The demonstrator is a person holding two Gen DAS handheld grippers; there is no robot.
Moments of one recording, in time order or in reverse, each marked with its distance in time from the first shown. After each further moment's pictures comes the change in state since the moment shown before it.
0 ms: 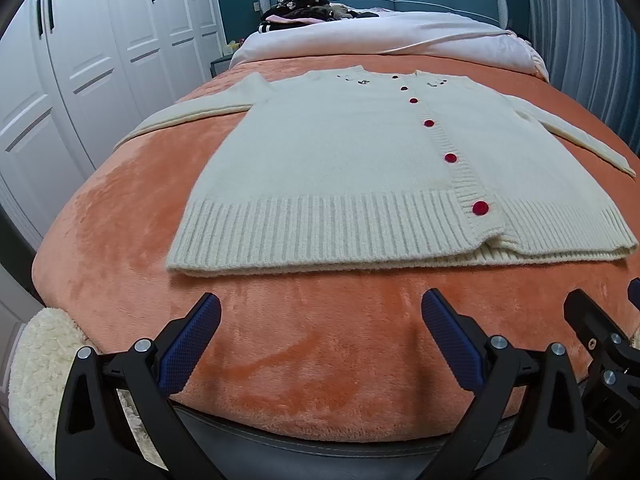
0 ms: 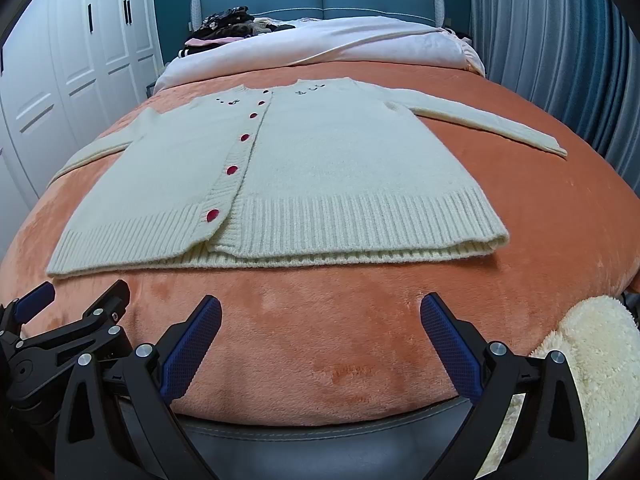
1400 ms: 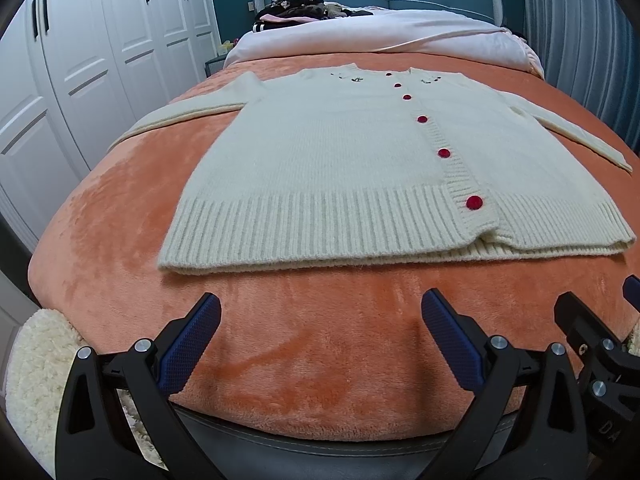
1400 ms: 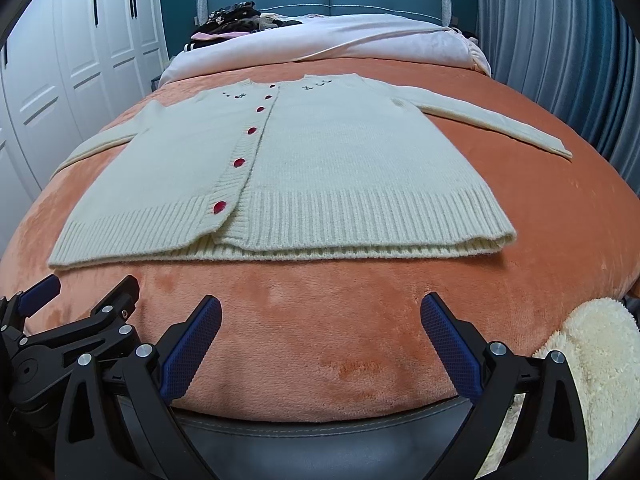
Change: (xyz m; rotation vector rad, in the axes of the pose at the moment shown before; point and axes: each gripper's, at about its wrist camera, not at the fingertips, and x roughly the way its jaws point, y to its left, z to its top) left arm 0.003 -0.005 -0.003 0.015 -0.002 -0.011; right arm 0.002 0.004 -0.002 -0.017 0.013 0.008
